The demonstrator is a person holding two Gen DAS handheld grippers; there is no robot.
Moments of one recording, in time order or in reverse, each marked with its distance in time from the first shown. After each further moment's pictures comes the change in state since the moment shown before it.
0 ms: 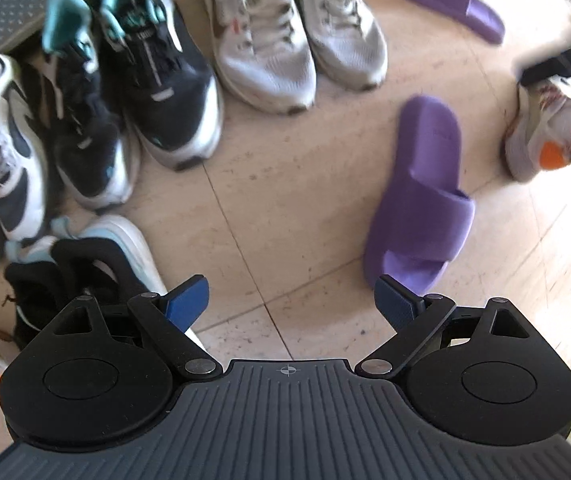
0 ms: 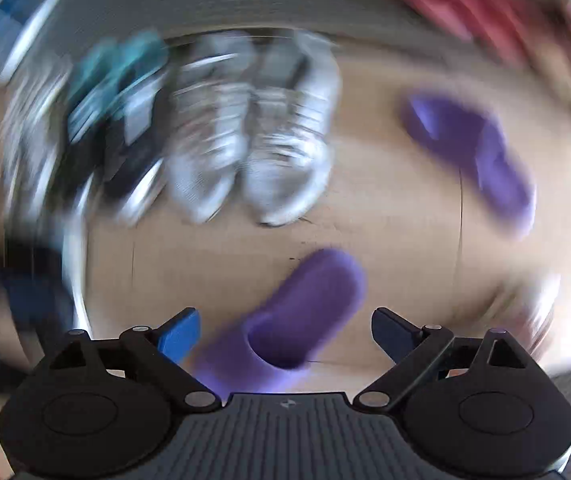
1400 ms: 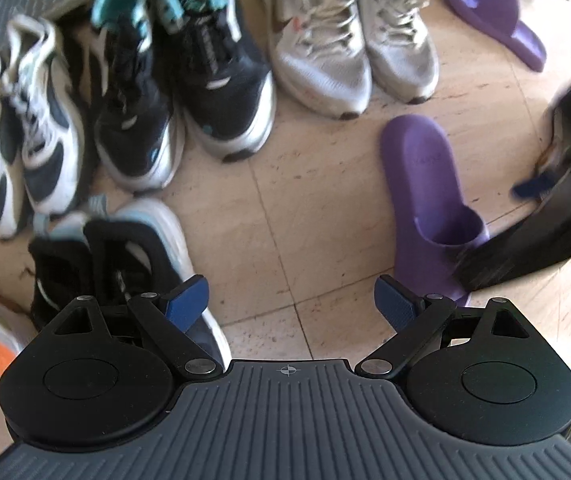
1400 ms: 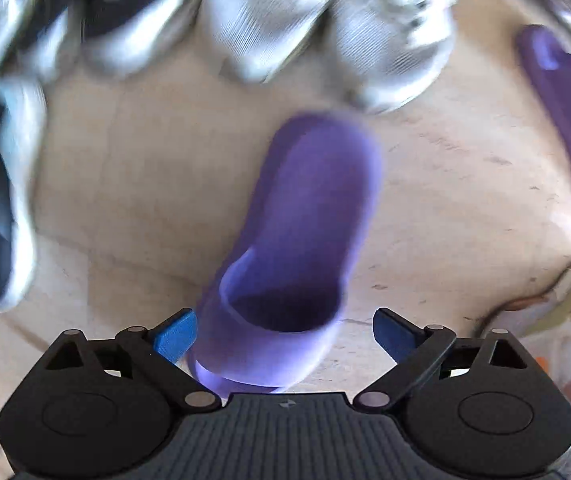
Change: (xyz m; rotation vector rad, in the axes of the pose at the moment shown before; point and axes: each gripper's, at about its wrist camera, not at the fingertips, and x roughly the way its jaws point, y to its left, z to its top) left arm -0.021 0.012 0.000 -0.056 -0.071 0.044; right arm 0.070 0.159 -0.042 -0.431 0.104 -0.189
